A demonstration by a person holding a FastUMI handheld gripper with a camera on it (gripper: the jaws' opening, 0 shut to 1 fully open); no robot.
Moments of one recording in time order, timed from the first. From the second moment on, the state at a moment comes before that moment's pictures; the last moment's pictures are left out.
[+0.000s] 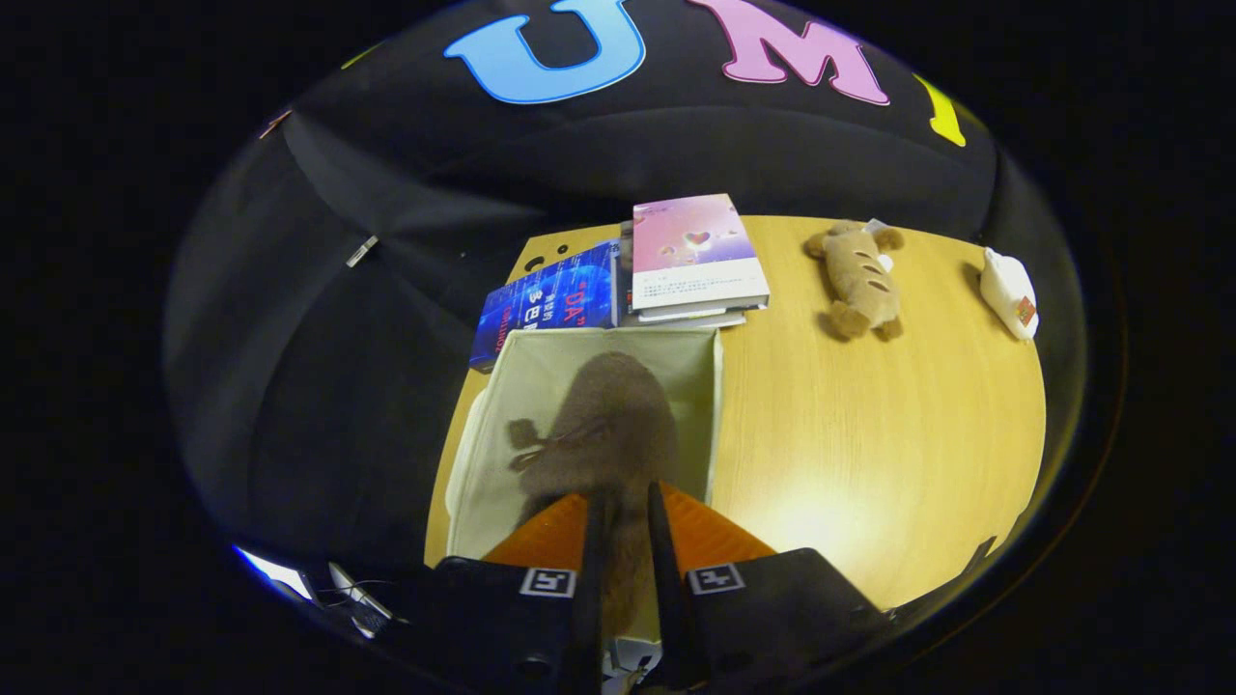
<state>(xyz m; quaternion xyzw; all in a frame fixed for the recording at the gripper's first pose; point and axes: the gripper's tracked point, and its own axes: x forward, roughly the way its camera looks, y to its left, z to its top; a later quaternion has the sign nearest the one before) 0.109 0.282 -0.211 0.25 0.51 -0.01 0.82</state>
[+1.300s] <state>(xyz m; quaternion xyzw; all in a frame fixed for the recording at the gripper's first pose) 0.052 0.123 -0.178 0.18 0.40 -0.02 0.90</state>
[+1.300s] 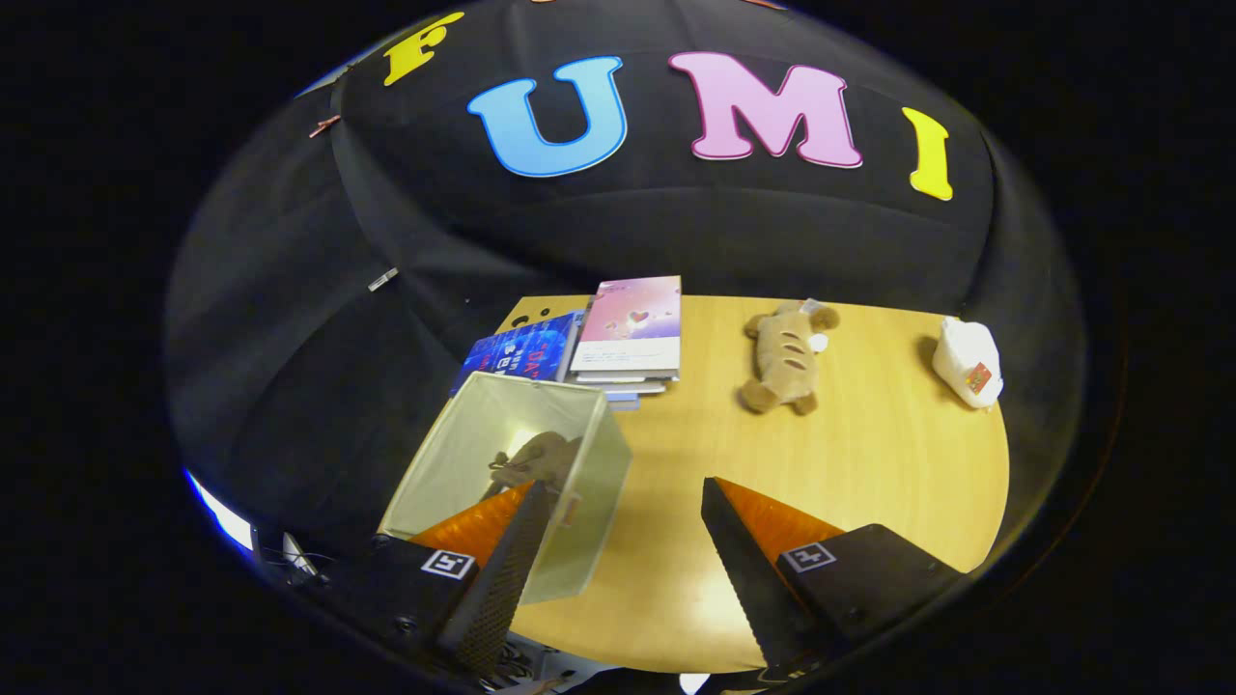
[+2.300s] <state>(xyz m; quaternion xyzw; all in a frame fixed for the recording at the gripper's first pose) -0.032 -0.058 -0.111 0.07 0.19 -0.07 0.98</state>
